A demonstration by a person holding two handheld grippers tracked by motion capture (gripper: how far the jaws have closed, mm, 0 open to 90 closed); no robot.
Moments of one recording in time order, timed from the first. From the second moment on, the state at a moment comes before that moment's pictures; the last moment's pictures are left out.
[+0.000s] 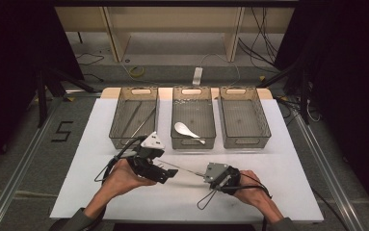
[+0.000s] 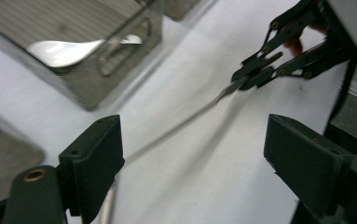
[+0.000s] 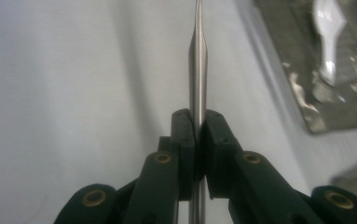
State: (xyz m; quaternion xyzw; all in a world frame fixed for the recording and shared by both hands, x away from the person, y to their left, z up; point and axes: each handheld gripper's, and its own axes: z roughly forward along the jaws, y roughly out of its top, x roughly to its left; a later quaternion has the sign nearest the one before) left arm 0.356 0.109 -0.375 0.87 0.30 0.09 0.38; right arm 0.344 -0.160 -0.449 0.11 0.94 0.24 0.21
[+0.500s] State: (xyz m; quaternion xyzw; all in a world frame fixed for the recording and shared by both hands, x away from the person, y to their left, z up) left arm 0.366 0.151 -0.402 0.84 0.36 0.12 0.39; right arm 0.374 -0.204 -0.424 0.24 0.90 0.28 0.22
